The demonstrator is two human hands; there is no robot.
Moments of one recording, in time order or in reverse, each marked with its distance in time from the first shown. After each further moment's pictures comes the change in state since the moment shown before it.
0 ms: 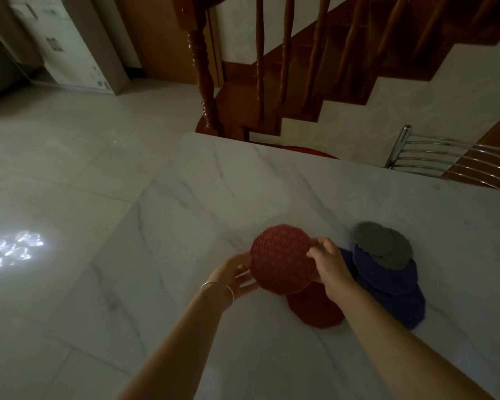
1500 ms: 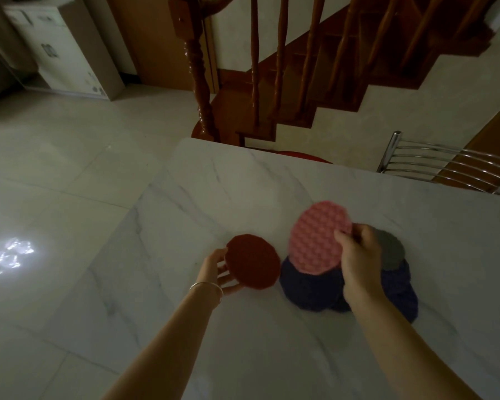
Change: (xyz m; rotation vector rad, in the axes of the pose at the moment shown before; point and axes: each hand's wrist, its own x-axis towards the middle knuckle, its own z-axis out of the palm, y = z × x) left_hand 0.000 0.013 -0.023 0.030 0.128 0.083; right_hand -0.060 -0.045 -0.024 0.233 0.315 -0.307
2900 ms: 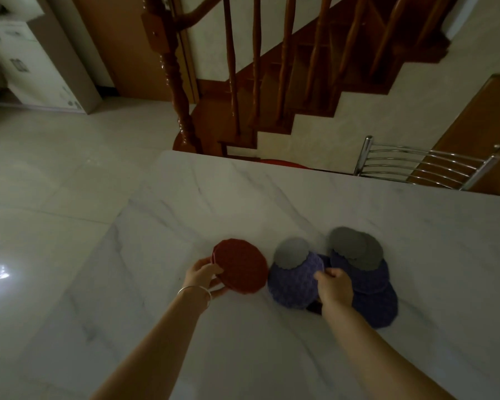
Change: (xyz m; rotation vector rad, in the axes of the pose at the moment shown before) left_hand -0.004 0.014 0.021 0.101 0.033 0.078; right_hand 0.027 0.078 -0.012 -0.392 0.155 0.355
